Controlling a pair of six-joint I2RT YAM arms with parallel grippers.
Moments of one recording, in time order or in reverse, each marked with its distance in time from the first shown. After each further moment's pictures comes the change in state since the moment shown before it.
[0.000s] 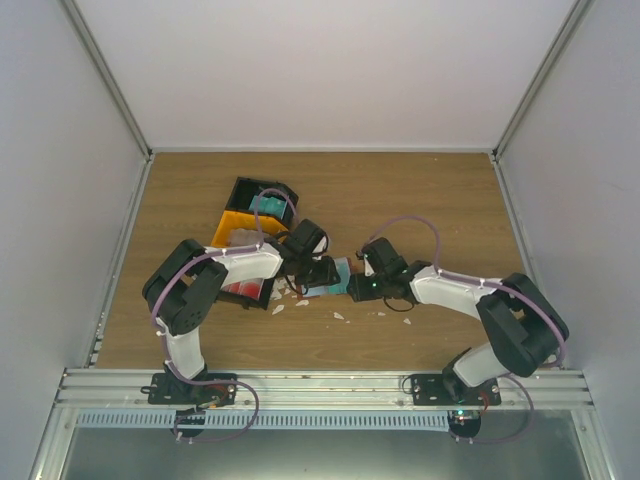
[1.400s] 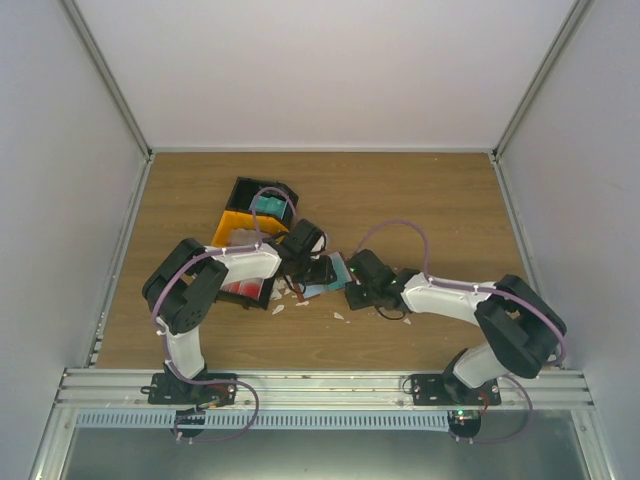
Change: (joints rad) left arm 0.016 0.008 -0.016 0.027 -0.039 0.060; right arm 0.145 -0.007 0.000 -0.021 0.195 0.021
